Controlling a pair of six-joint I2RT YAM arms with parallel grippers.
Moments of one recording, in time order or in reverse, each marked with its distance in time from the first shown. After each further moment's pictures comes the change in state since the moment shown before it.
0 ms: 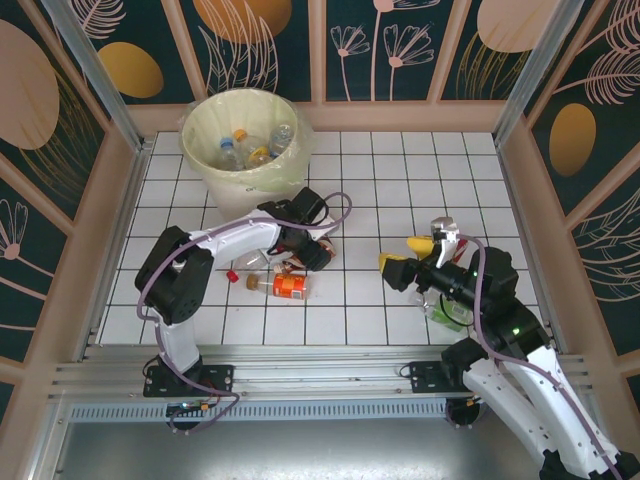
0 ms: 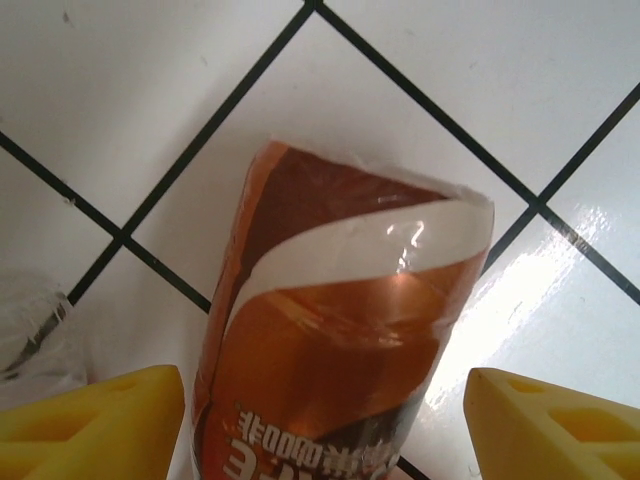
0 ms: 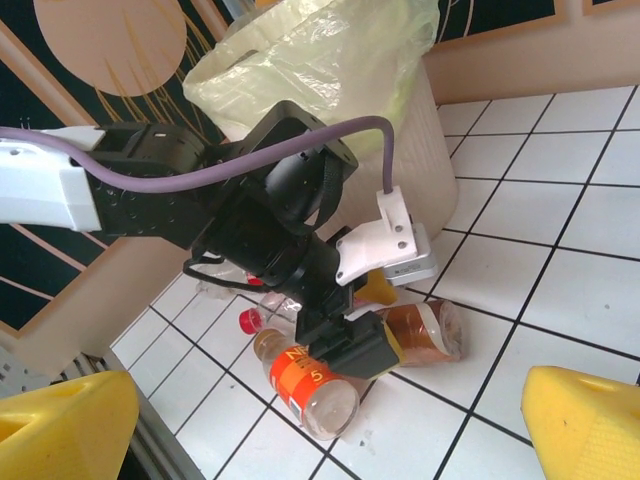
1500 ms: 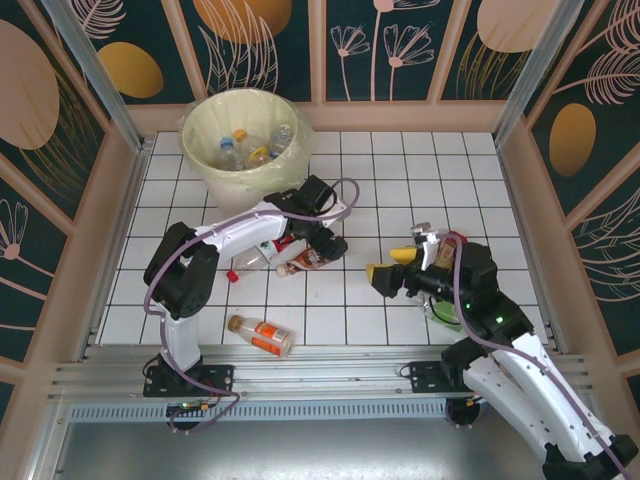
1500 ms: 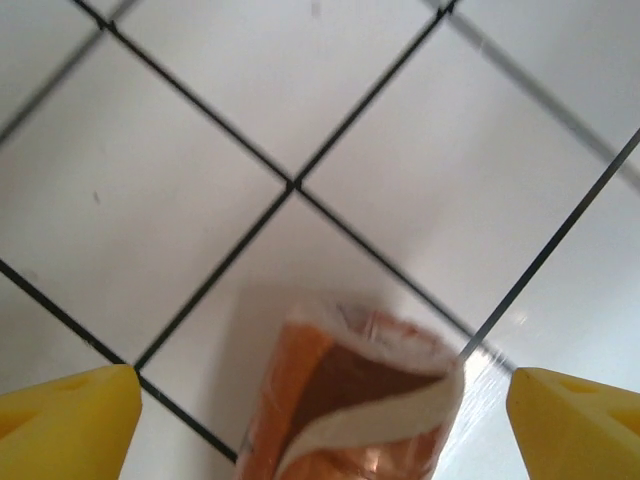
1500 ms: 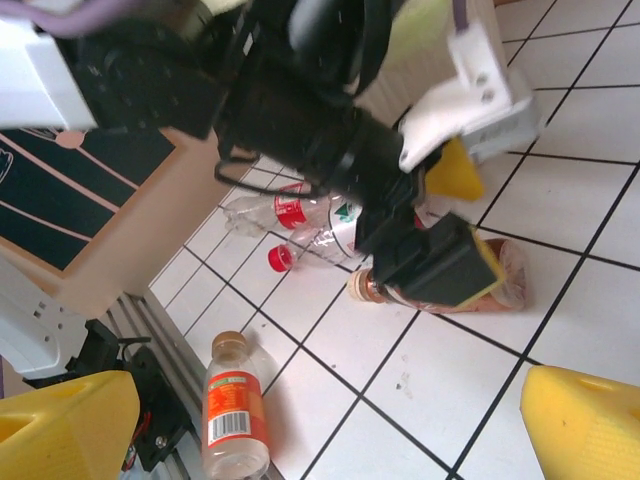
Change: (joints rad) left arm -0.005 0.052 0.142 0.055 0.065 -0.044; right arm 0.028 0.080 -0.085 0.055 -0.119 0.027
